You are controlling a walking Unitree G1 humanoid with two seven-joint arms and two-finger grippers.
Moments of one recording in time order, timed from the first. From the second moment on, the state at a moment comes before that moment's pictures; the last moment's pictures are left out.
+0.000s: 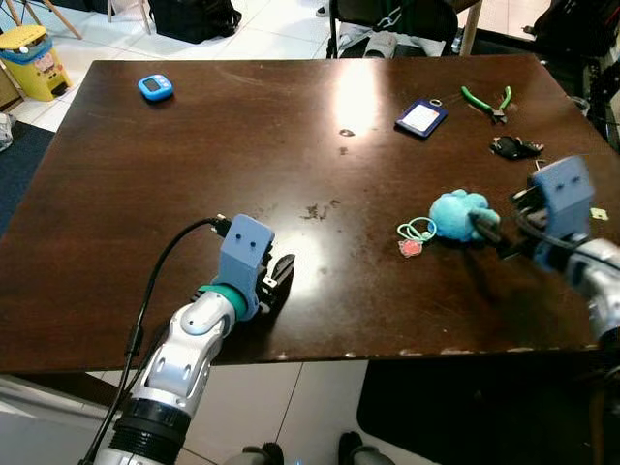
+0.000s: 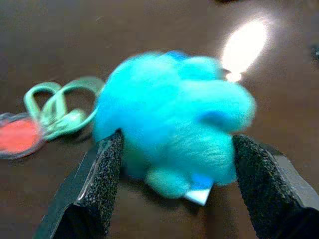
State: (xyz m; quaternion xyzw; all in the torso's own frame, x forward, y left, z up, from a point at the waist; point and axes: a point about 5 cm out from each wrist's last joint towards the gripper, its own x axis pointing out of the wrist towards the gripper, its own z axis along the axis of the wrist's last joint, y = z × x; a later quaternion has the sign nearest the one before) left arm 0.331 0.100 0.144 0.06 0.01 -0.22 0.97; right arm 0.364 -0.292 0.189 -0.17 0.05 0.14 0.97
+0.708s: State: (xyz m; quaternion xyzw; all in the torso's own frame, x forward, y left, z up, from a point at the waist) left arm 0.330 0.101 0.142 0.06 0.01 -0.22 0.97; right arm 0.372 -0.215 0.162 -0.14 0.04 0.27 0.95
